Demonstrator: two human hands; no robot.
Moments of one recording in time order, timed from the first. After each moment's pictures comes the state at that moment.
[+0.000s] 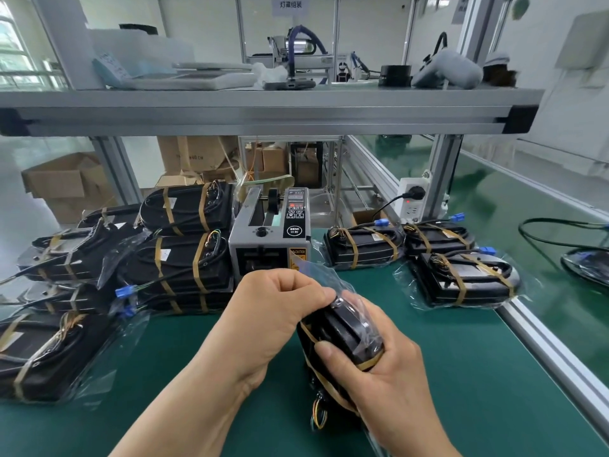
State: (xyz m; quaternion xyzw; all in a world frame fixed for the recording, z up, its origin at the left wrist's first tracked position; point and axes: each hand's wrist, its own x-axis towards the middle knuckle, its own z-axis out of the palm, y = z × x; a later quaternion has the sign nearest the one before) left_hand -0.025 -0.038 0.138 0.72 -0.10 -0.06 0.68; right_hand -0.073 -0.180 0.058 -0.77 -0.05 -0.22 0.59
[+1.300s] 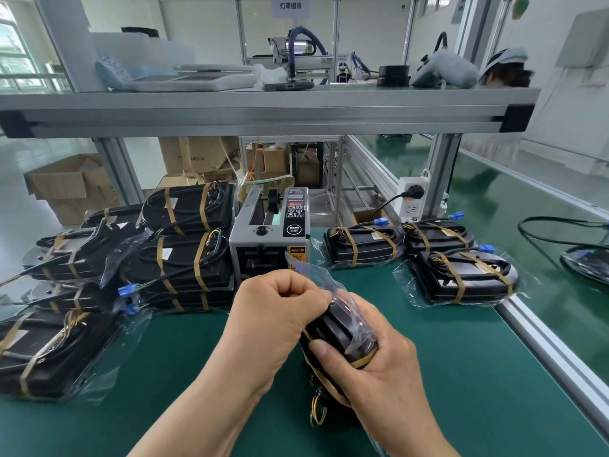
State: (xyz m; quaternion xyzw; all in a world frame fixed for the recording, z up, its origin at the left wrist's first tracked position) left_hand -0.030 -0.043 0.123 0.73 -0.08 0.00 0.68; right_hand -0.073 -0.179 0.052 -0.79 -0.04 -0.22 0.57
